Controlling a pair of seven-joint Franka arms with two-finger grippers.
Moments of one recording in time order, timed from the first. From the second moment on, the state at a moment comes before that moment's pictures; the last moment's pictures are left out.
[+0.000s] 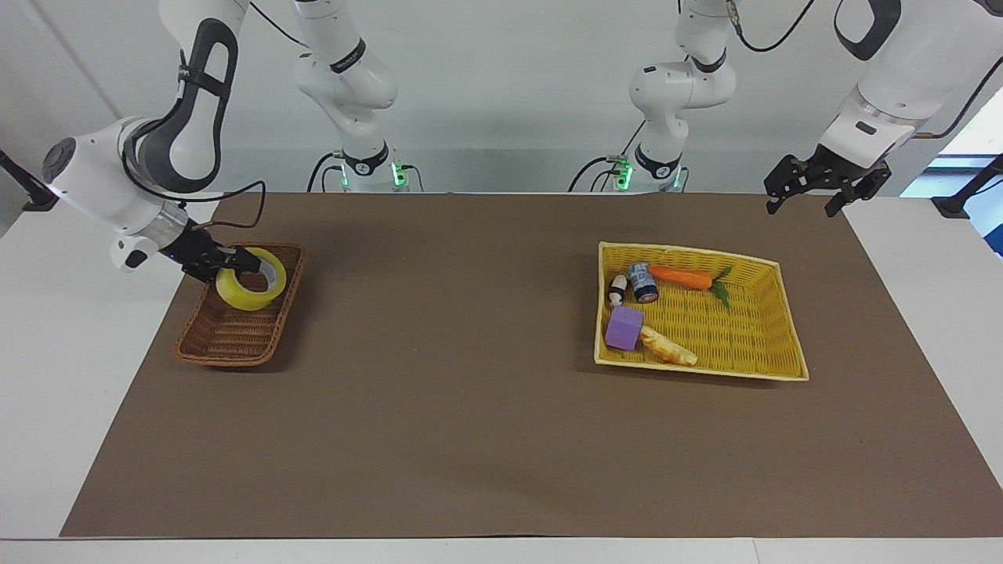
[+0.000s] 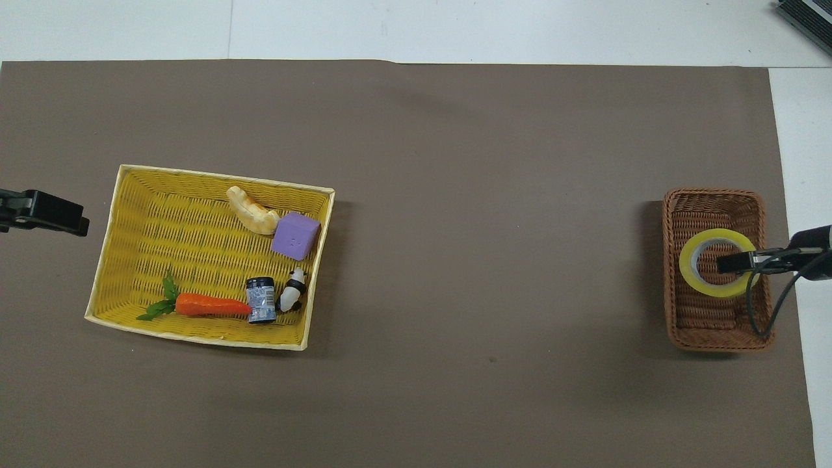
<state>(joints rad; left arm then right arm) 0.04 0.01 -0.08 -1.54 0.00 1.48 0.08 -0.30 0.12 -0.09 -2.02 0.28 1.94 -0.52</state>
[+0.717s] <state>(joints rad) 0.05 0.01 -0.08 -1.54 0.00 1.50 0.08 -0.32 0.20 -0.09 -2.02 0.28 2.00 -0.57</state>
